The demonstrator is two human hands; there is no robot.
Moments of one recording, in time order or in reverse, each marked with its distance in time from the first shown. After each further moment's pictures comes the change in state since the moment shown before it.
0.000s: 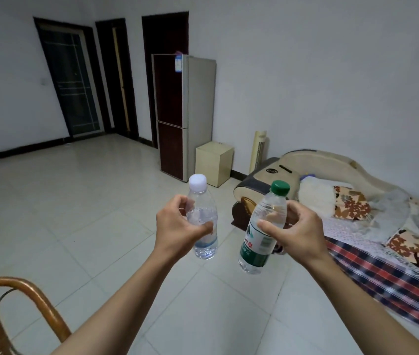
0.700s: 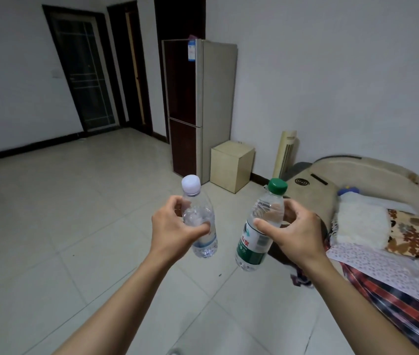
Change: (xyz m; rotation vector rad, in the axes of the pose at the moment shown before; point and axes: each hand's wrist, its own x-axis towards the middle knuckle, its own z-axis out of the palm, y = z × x) left_hand 0.290 -0.115 0.111 0.046 0.093 -0.103; right_hand 0.310 0.158 0.100 0.012 -0.047 0.034
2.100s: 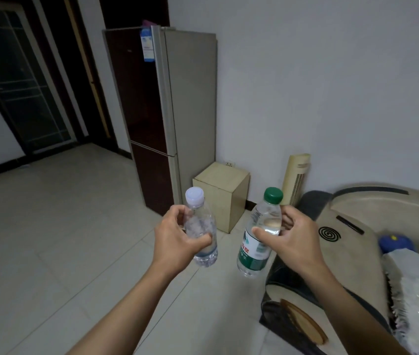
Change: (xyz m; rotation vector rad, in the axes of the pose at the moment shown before) left_hand 0.613 -0.177 0.300 0.007 -0.202 0.024; right_hand 0.604 0.277 0.166 -0.024 0.058 0.184
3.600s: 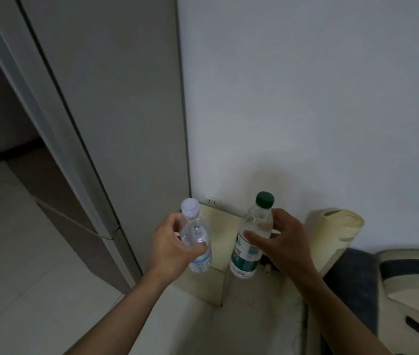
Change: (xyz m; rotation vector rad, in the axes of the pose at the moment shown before) left_hand 0.698 -0.208 0.288 -0.041 -0.209 -0.062; right_hand 0.694 0.232 0.162 -0.129 0.088 0.100
